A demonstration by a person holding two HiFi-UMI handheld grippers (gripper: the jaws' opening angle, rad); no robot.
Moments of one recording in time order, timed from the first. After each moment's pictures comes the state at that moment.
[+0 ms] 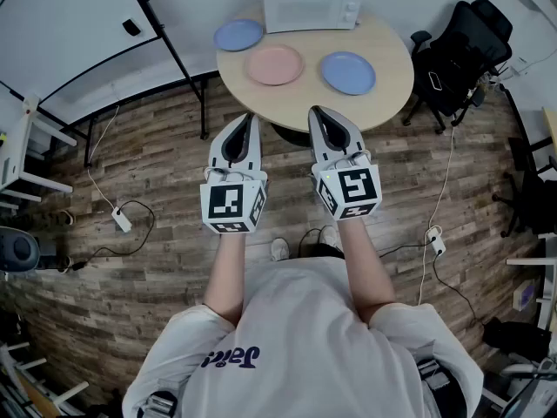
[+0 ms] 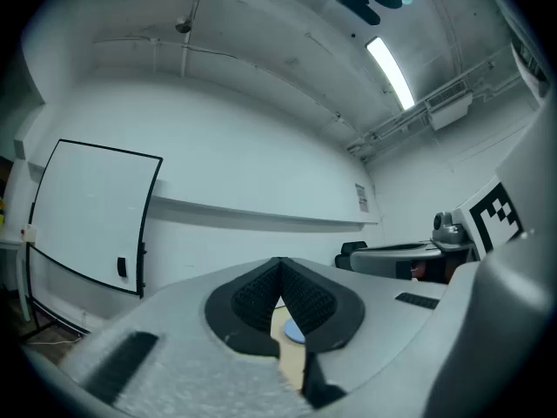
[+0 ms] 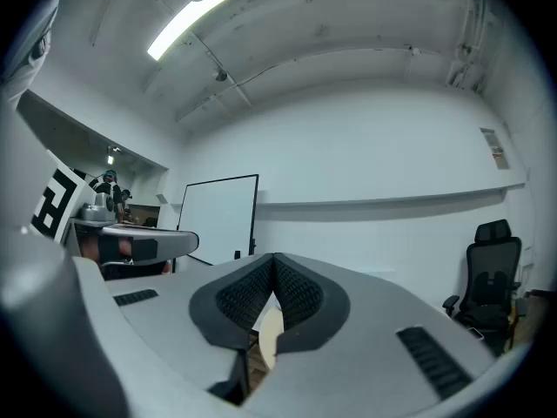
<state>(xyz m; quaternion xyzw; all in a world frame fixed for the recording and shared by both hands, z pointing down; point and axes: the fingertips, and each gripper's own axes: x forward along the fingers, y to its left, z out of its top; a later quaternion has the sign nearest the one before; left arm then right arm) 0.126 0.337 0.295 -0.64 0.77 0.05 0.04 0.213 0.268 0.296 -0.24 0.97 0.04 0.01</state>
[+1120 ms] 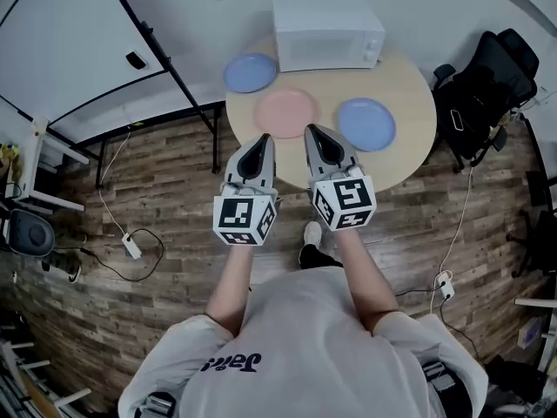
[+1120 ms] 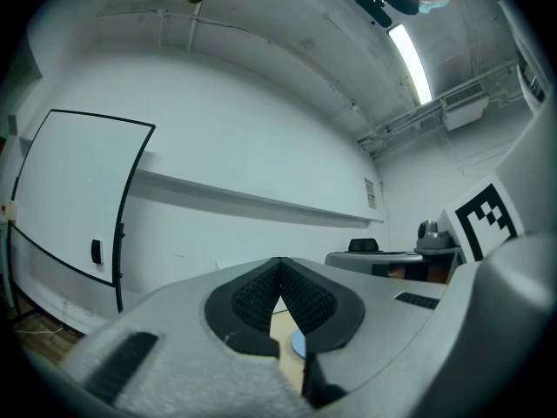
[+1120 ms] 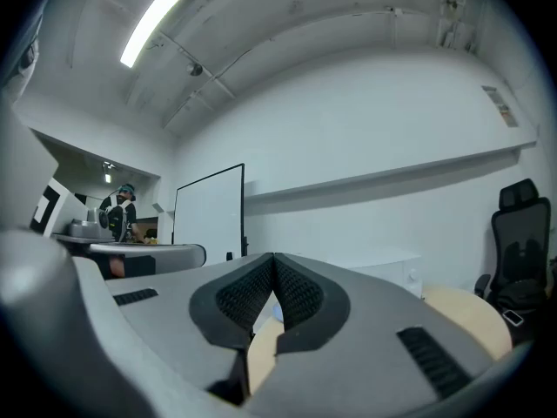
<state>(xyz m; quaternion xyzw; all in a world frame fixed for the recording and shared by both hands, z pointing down) 0.047 0.174 0.321 -0.64 0.76 0.05 0.01 0.104 0.112 0.321 -0.21 0.98 -0.02 0.02</state>
